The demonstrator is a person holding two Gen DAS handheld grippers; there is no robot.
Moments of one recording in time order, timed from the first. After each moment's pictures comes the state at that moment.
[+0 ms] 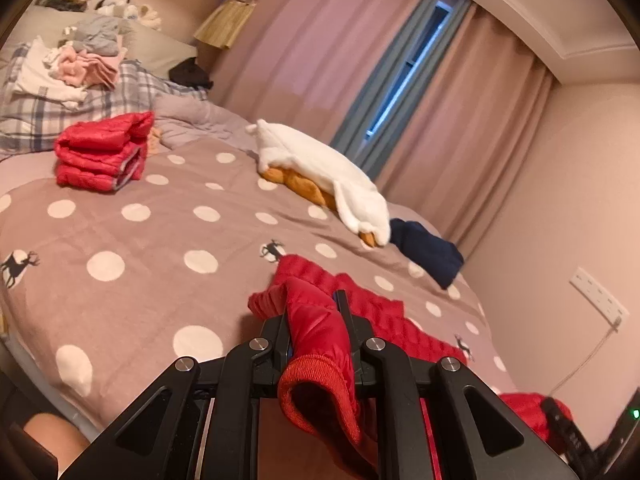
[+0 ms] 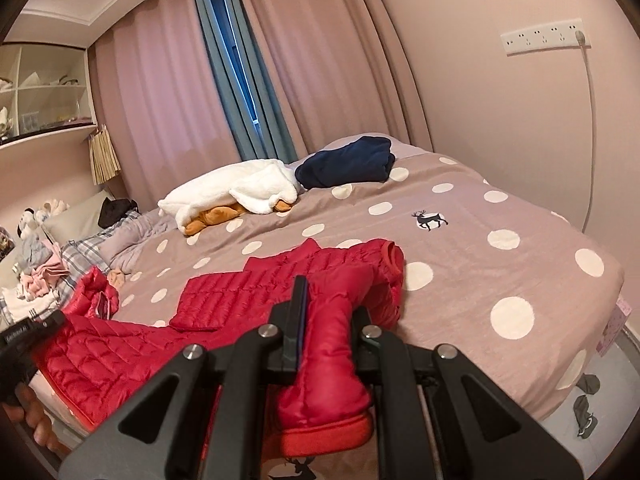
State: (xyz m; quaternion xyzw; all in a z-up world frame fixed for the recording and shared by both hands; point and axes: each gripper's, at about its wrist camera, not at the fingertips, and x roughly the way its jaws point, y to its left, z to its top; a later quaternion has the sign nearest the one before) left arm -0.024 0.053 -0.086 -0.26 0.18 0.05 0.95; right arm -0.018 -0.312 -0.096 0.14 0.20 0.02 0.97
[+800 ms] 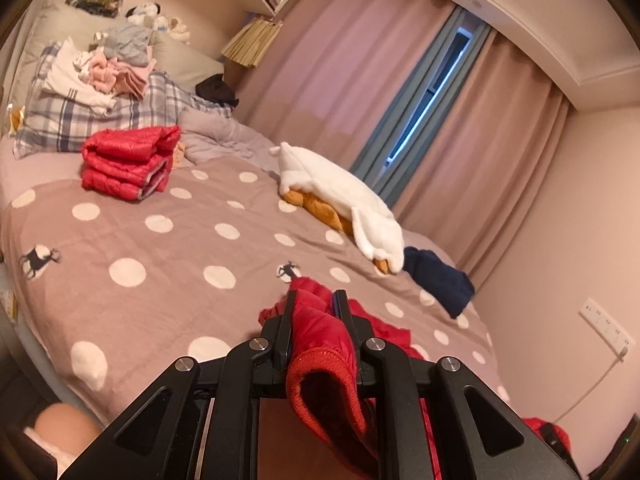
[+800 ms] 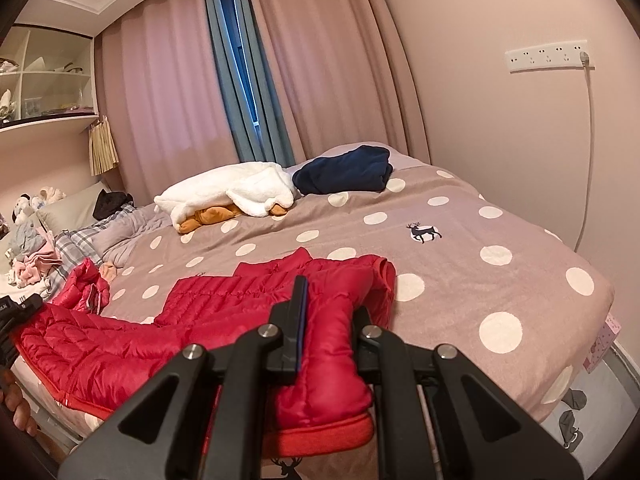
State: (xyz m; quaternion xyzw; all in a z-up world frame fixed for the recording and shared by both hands) left arm -0.044 0.054 -0.073 -0.28 0.14 0.09 0.95; right arm -0.022 -0.307 -0.090 0.12 0.19 0.01 0.97
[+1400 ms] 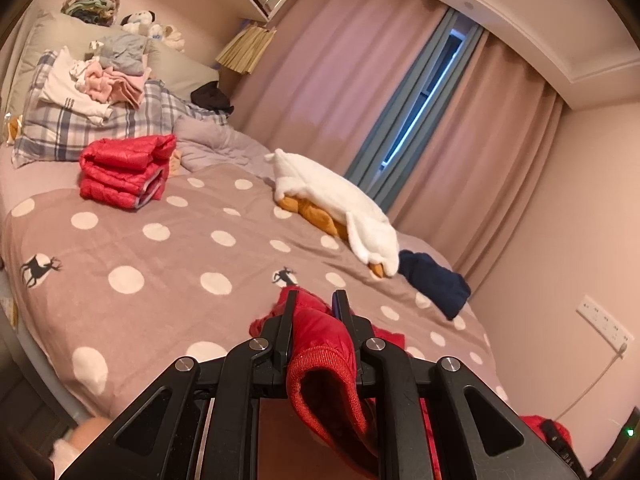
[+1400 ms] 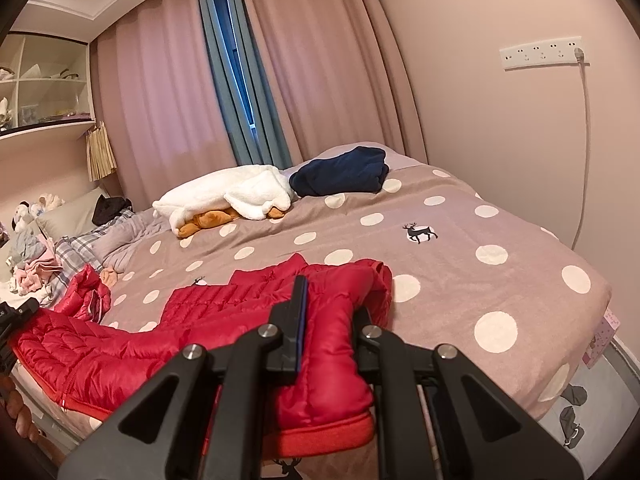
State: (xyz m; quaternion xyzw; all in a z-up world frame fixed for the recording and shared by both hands) left arm -0.046 0.050 -0.066 -0.27 0.13 0.08 0.95; right arm -0.029 -0.305 -0.086 0.13 0.19 0.01 0.97
